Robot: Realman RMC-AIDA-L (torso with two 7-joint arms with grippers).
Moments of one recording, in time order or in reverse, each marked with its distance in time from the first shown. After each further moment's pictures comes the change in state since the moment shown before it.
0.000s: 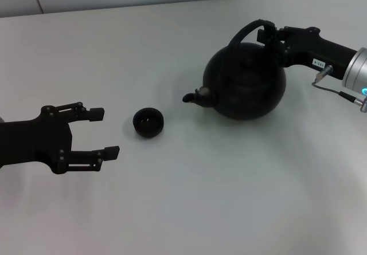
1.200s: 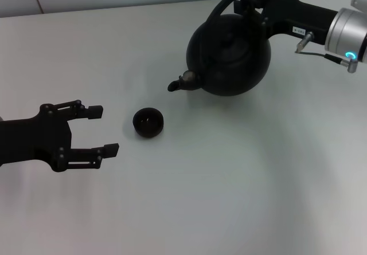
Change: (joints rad) left arm 0.011 -0.008 0.000 0.023 0.000 -0.011 -0.009; right arm 0.102 -0.005 -0.034 -0.102 -0.080 0.014 0.002
